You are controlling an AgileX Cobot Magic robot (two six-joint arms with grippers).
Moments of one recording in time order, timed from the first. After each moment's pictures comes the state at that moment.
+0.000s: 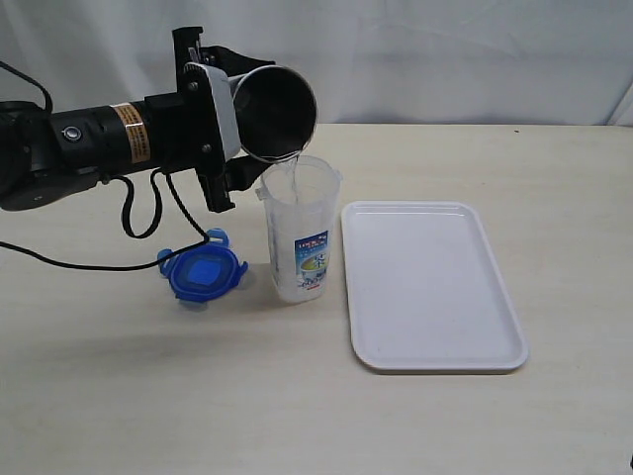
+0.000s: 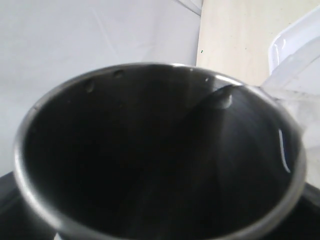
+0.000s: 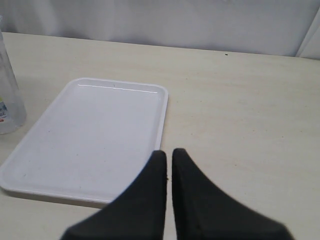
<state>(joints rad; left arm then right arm) -0.34 1.83 -0.98 0.86 -0.73 0.52 0.09 0.12 0.00 -0.01 0.27 -0.06</state>
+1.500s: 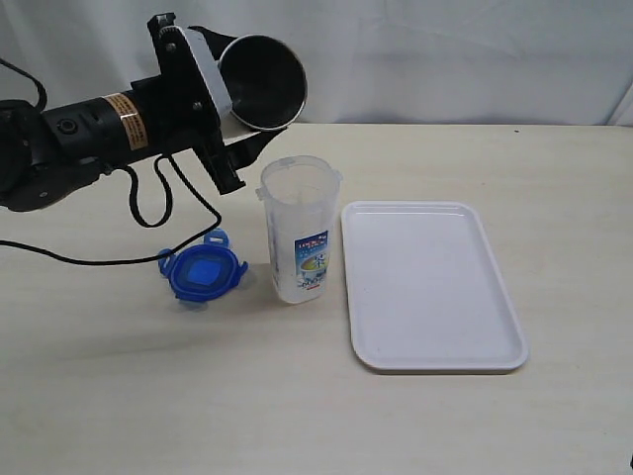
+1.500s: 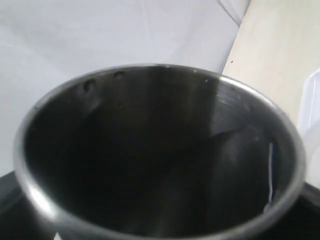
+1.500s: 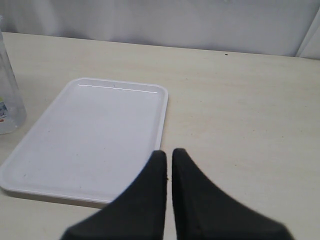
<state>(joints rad) -0.34 1.83 -0.98 0.69 -0.75 0.35 0.09 0.12 0.00 -0.01 0.27 -0.06</state>
